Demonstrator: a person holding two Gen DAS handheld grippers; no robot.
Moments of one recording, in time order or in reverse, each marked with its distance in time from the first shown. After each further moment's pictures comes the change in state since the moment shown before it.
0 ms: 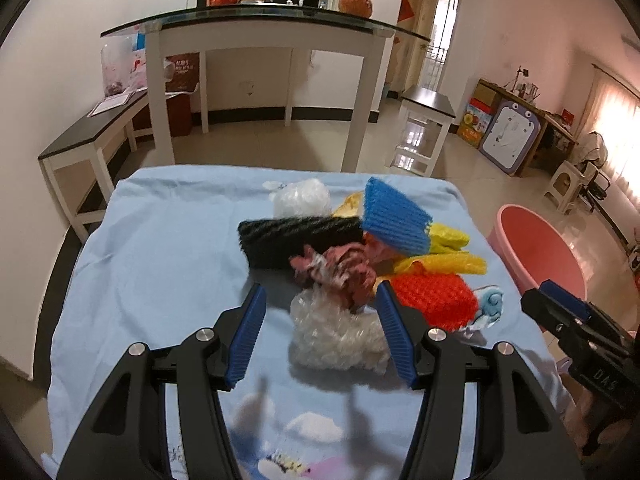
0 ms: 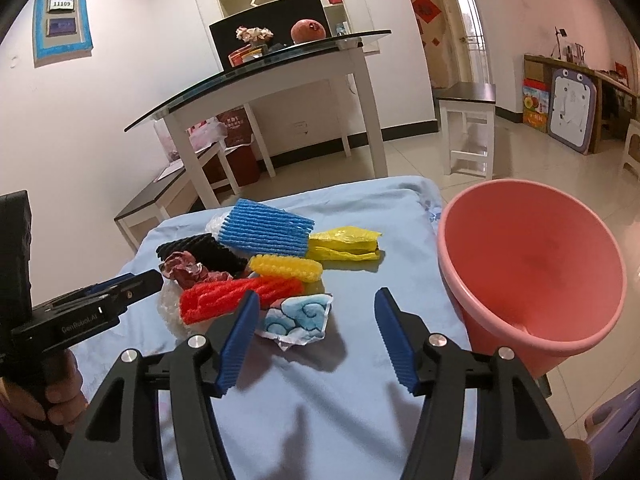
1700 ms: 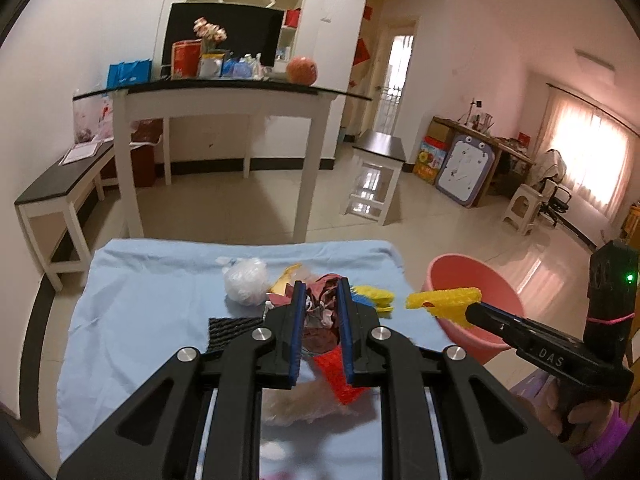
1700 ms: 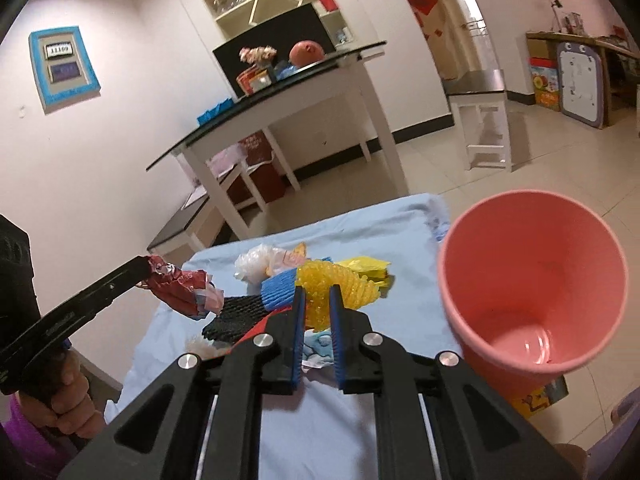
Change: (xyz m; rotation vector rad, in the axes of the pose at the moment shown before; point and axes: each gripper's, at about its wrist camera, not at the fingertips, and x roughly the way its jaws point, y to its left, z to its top) left arm -0.065 -0.039 0.032 0.057 -0.178 -0.145; right arm -0.039 -0.028 0.031 0.110 -0.030 0.122
